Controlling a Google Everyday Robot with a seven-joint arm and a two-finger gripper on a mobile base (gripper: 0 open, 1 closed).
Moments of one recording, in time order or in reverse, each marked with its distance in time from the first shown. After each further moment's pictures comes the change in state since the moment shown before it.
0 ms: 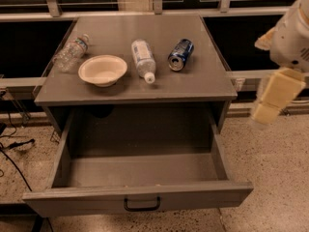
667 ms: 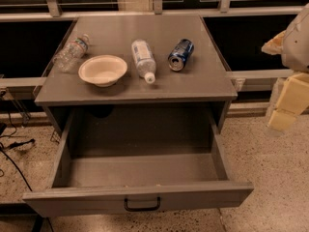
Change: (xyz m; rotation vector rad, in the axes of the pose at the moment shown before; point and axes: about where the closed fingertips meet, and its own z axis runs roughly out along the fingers) arm 0.019 0.008 -0.005 -0.031 0.023 -0.022
